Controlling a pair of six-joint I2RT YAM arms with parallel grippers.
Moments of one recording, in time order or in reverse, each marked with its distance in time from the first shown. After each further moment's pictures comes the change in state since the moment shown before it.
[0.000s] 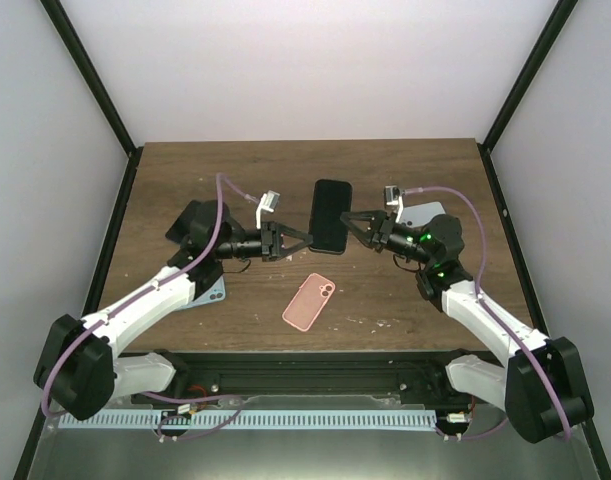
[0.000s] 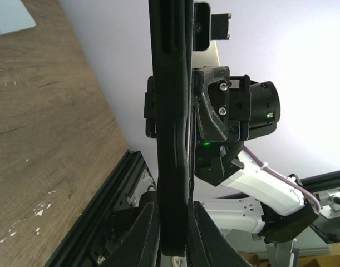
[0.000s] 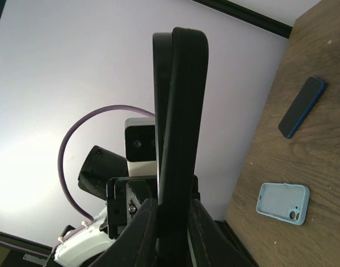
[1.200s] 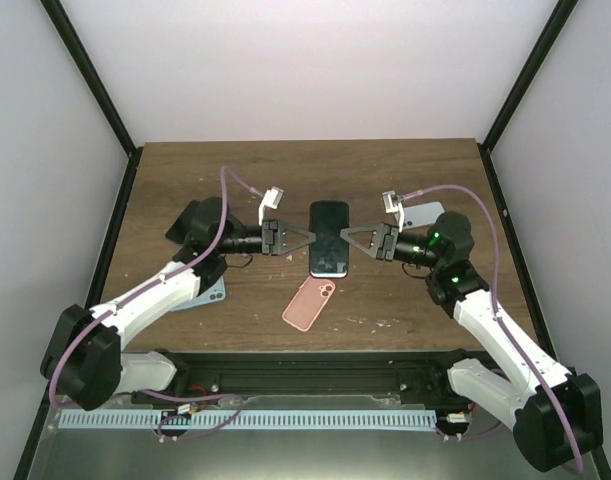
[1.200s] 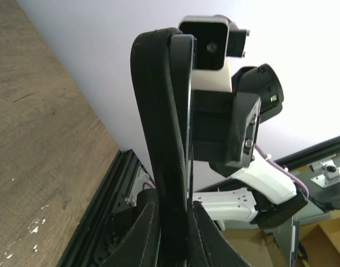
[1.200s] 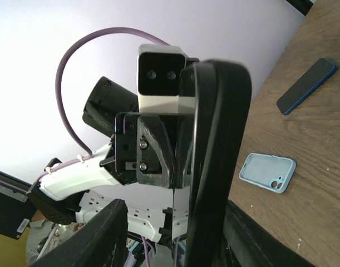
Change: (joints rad) left arm 0.007 0.058 0.019 0.119 0.079 0.043; right arm 0.005 -0.154 0.059 -0.333 -0.150 -0.299
